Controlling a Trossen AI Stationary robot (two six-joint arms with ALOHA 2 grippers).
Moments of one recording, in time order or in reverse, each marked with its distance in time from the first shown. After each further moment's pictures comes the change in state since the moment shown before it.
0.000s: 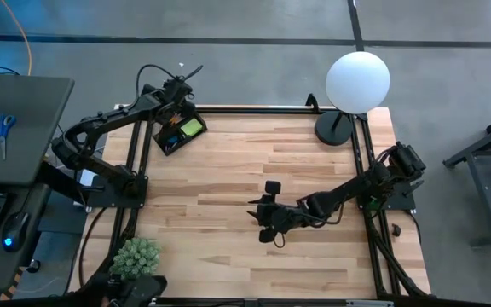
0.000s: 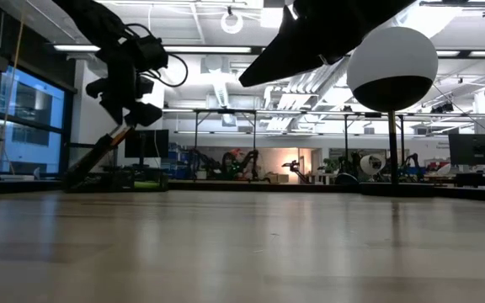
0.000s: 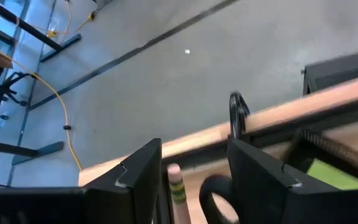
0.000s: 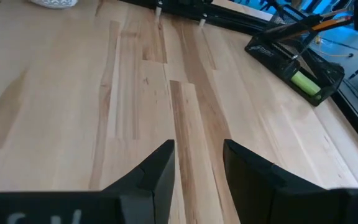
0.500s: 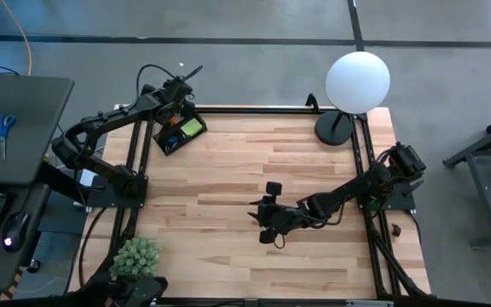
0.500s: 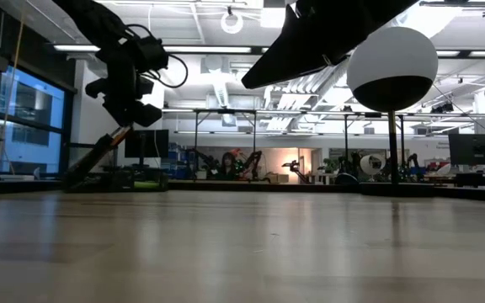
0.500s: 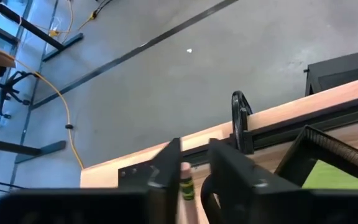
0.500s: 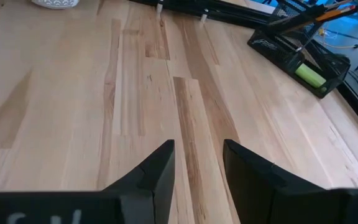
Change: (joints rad) left arm -0.001 0.004 0.000 -0.004 -0.008 -0.010; right arm 0.013 0.000 0.000 -0.017 -0.002 0.049
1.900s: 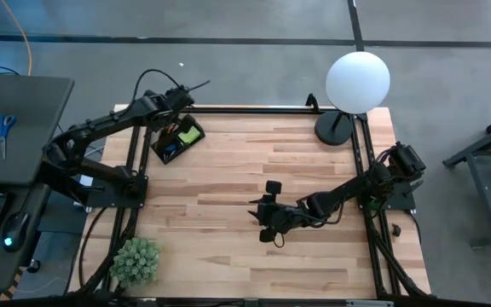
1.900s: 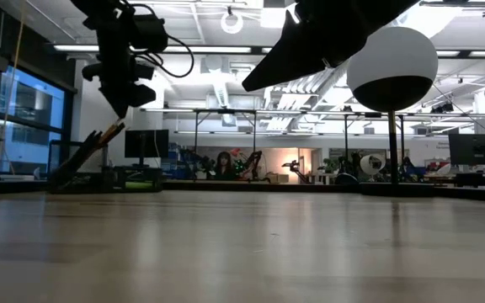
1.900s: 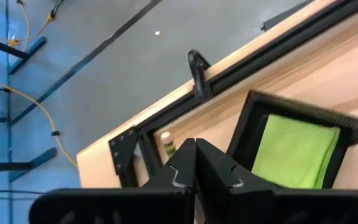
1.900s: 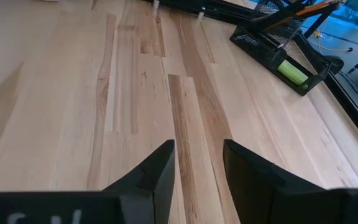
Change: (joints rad) left arm -0.150 -0.106 0.068 -0.337 0.078 -0.034; right arm -0.008 0.000 0.000 -0.009 0.008 -0.027
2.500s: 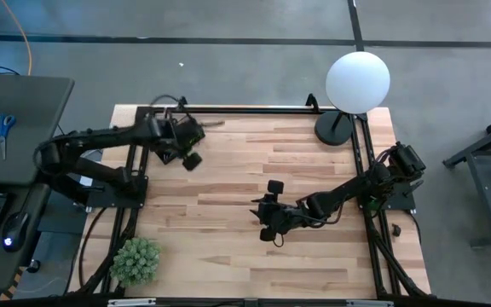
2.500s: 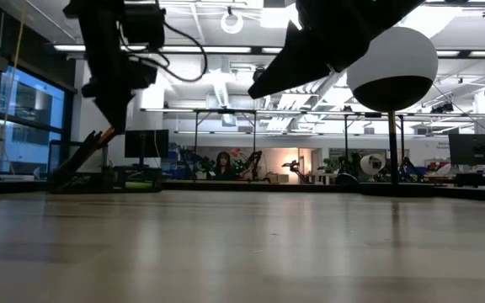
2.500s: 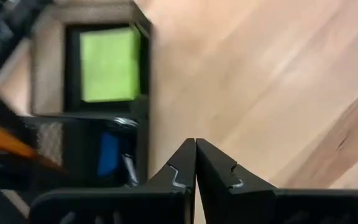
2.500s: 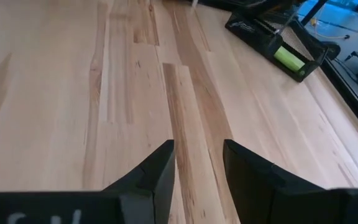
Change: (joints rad) left arm -0.300 -0.057 -0.114 -0.094 0.395 -0.126; right arm 0.001 0.000 0.002 -0.051 0.016 0.051
